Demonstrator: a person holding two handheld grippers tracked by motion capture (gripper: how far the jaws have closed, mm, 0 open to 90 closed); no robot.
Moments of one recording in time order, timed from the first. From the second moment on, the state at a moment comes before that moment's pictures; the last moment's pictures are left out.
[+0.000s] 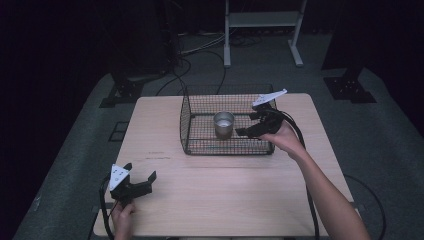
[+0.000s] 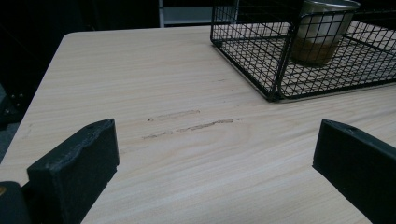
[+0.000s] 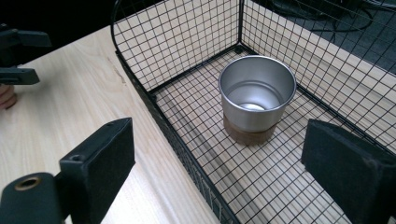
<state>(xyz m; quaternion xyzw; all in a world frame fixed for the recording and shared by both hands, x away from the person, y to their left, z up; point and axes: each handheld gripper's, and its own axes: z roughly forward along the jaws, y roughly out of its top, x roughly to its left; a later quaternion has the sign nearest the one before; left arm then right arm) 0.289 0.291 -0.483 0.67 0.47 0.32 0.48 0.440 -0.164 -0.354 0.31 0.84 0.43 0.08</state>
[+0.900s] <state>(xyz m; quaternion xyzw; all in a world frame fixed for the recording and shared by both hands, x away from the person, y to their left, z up) 0.289 0.289 -0.484 0.67 0.47 0.32 0.48 0.407 -0.200 -0.369 0.31 0.84 0.44 0.07</state>
